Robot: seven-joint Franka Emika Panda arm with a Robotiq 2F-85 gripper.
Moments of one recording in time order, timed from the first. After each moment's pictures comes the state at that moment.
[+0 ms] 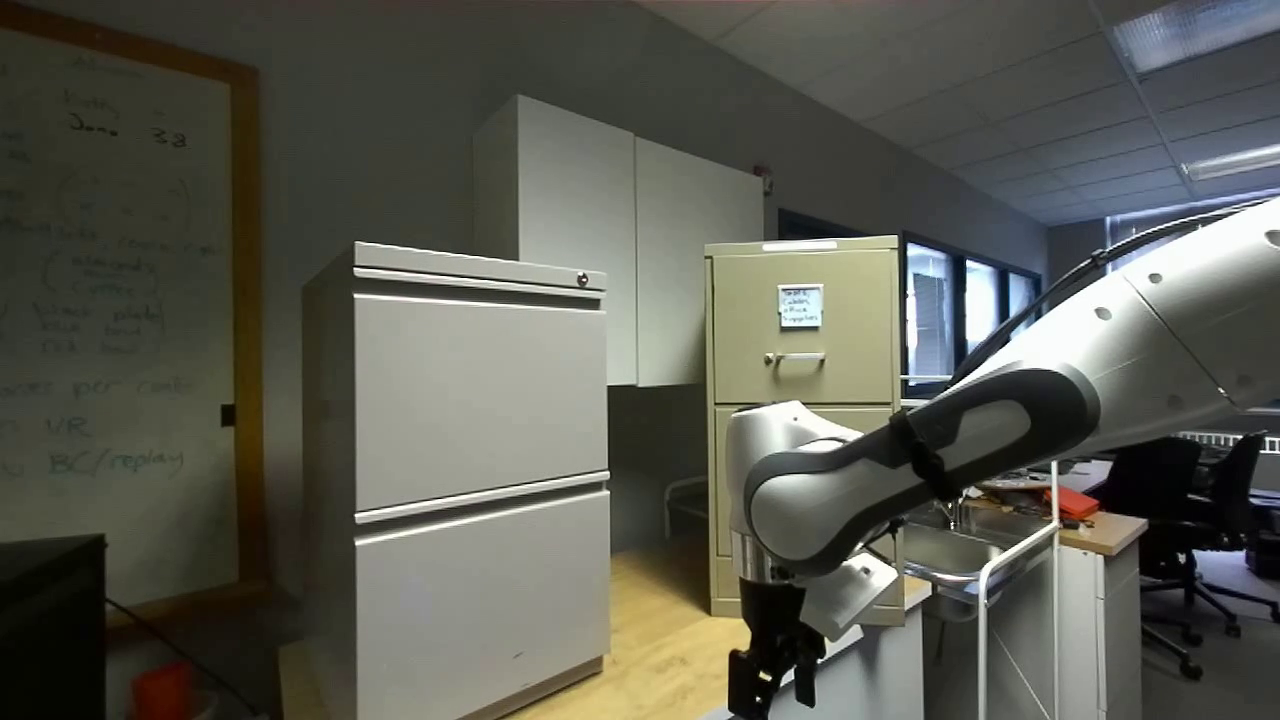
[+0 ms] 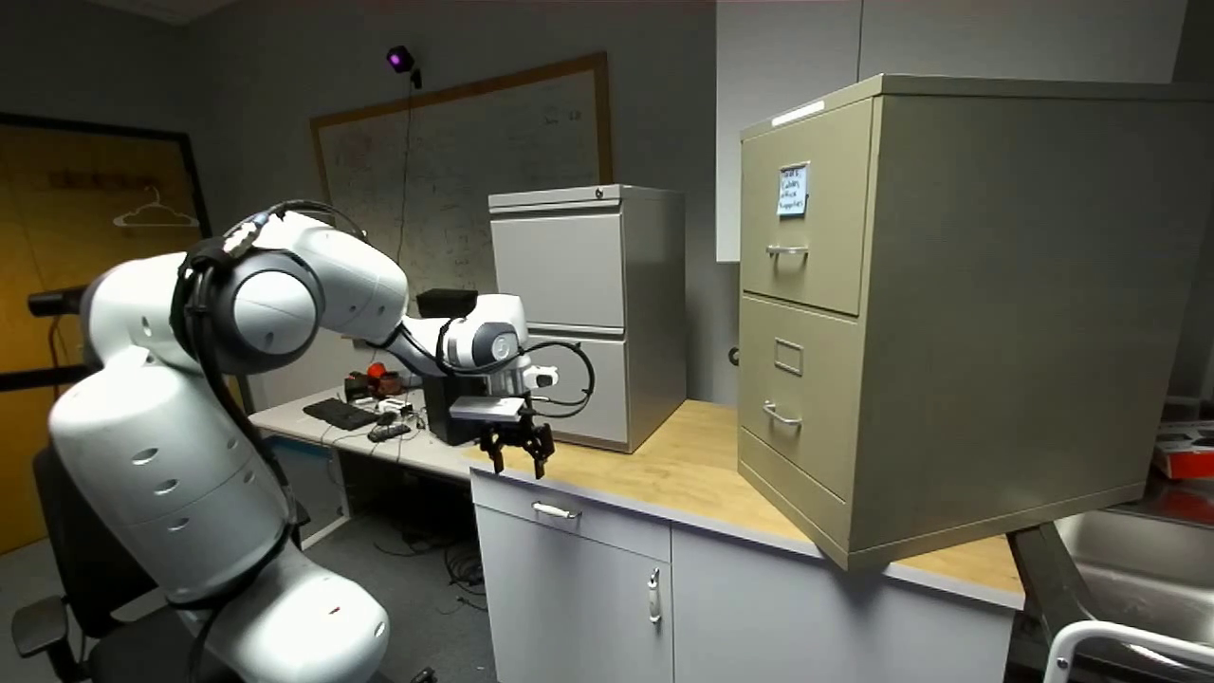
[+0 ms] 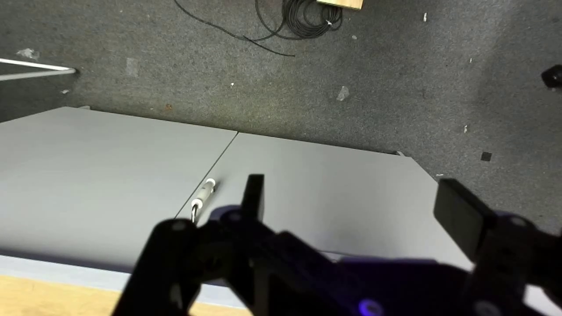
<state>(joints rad) 0.07 -0.26 0.12 -2.35 -0.03 2.07 0.03</state>
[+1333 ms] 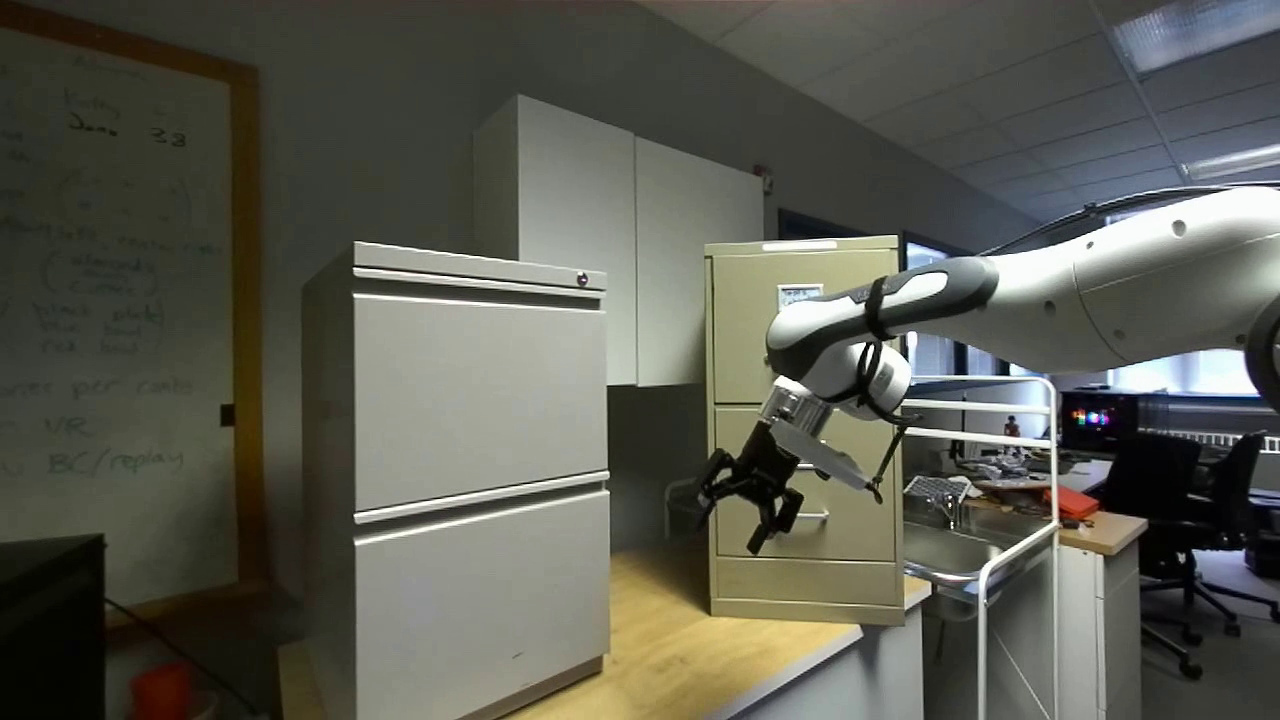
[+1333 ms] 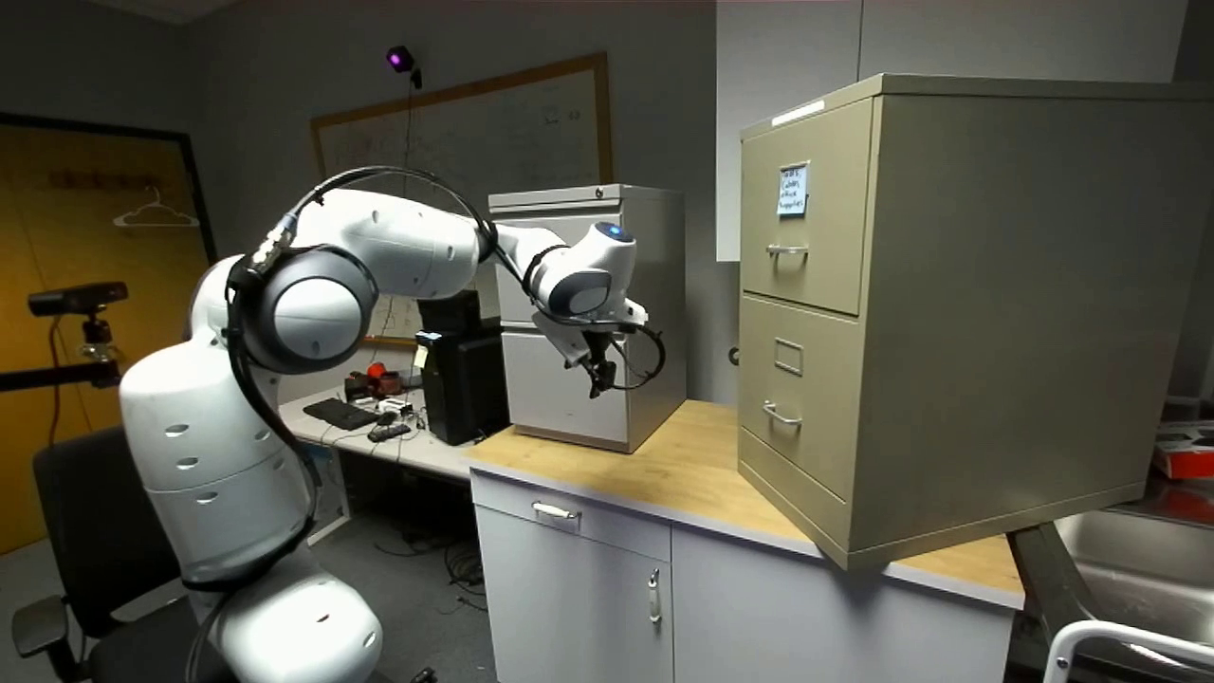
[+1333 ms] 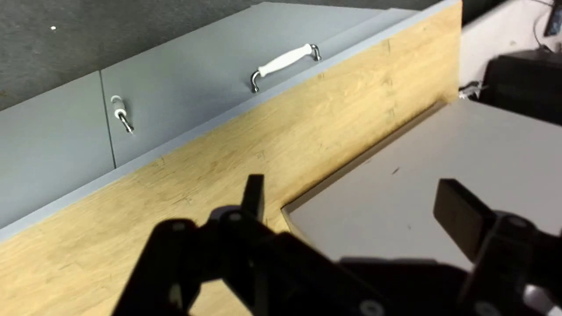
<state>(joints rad) -0.03 -0.10 -0.09 -1.92 0.52 1.99 0.02</state>
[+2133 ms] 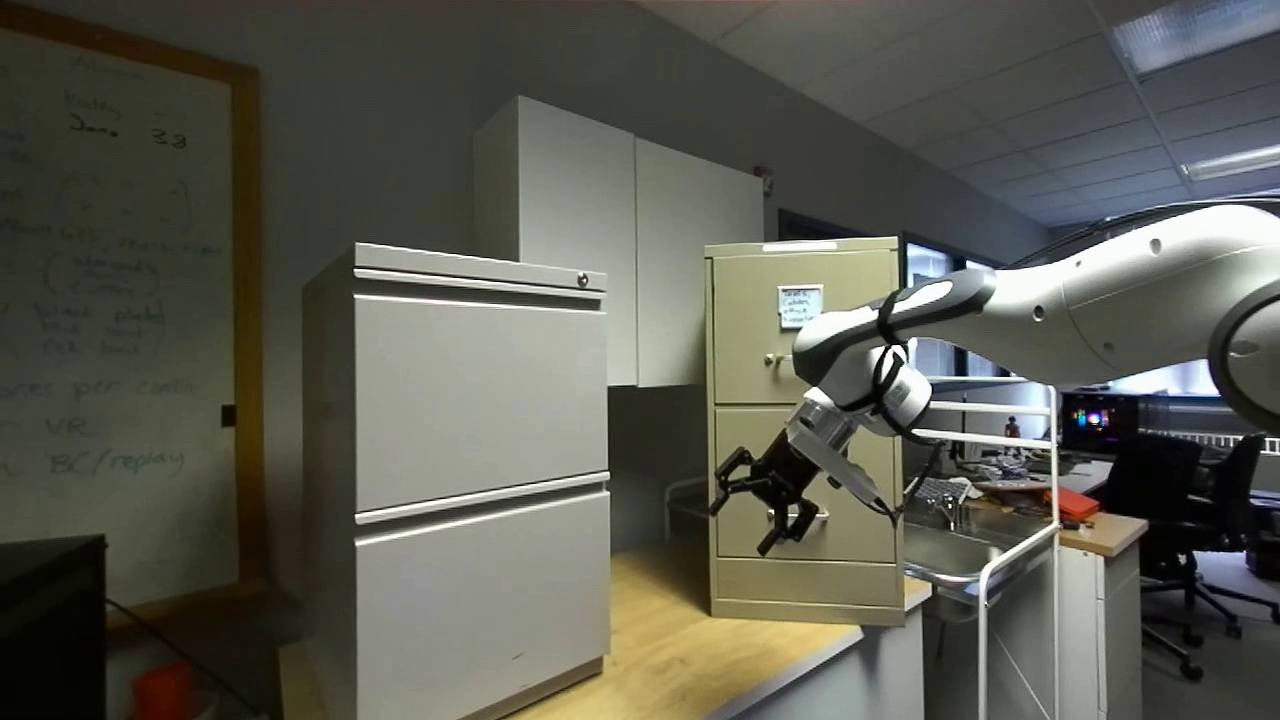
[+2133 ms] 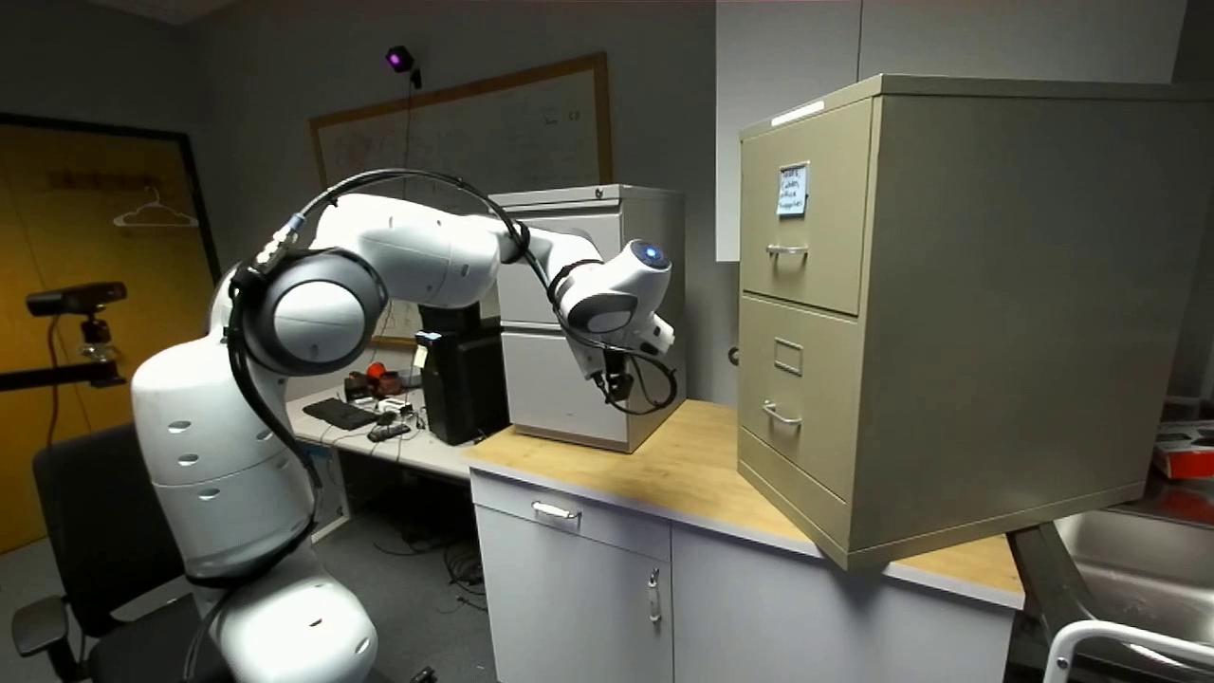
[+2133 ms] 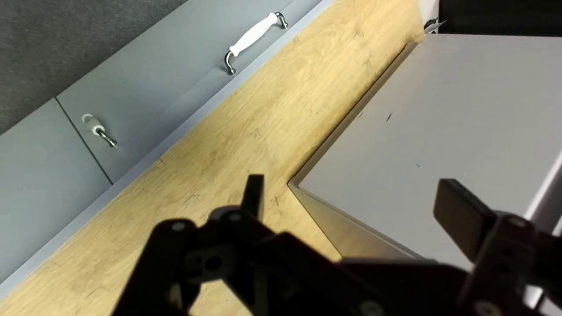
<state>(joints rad) -0.09 -0.07 -0.13 -1.94 0.70 2.02 0.03</state>
